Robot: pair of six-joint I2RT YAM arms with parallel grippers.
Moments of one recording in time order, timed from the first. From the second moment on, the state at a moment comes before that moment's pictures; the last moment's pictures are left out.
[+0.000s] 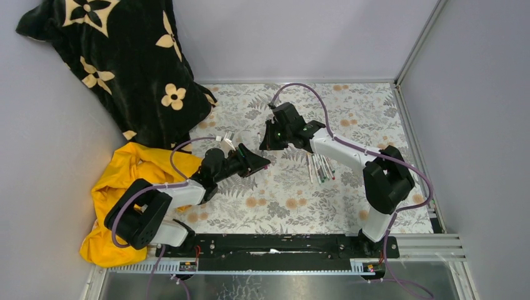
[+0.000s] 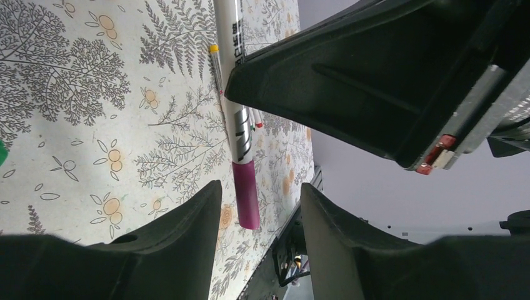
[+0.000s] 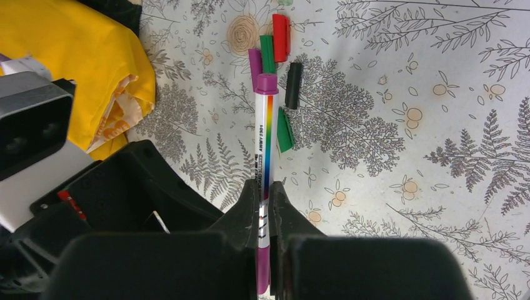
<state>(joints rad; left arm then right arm) -0.52 1.38 0.37 0.79 0.41 -1.15 0.72 1.78 1.34 -0.34 -0.17 0.60</state>
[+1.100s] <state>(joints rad) -0.54 1.44 0.40 0.81 0.41 -1.16 0.71 1.72 1.29 -0.31 -0.18 0.61</state>
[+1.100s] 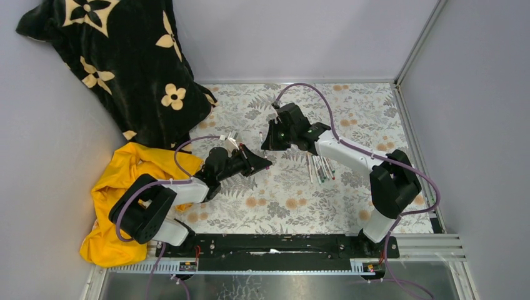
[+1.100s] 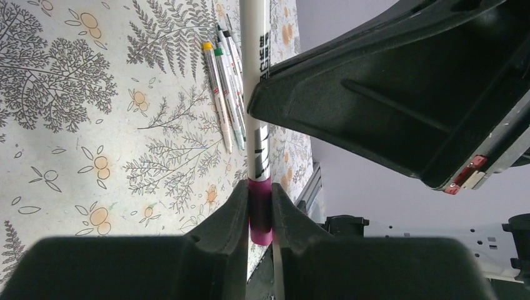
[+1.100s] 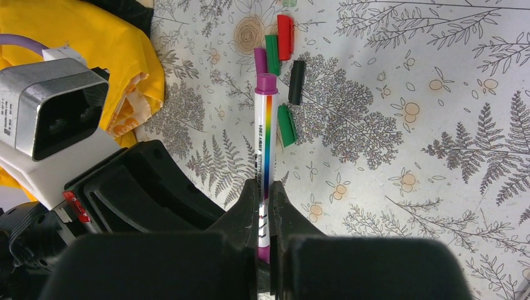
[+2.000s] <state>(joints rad) -0.56 1.51 0.44 0.81 0.45 -1.11 0.70 1.70 1.25 -0.31 -0.18 0.60</state>
